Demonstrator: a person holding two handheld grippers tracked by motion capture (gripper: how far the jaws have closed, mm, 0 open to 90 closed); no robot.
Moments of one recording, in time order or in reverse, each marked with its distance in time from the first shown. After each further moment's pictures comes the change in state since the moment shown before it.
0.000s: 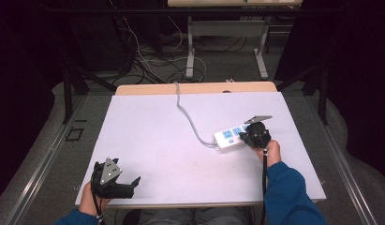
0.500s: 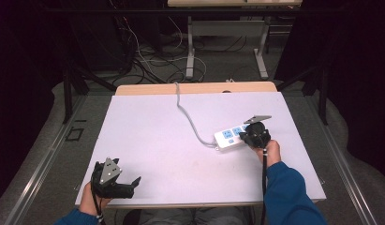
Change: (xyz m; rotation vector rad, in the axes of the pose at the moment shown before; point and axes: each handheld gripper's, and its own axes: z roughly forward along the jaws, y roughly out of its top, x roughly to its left) left arm 0.002 0.000 0.002 0.000 -0.016 -0.011; right arm 0.000 0.001 0.000 0.000 -0.009 -0.021
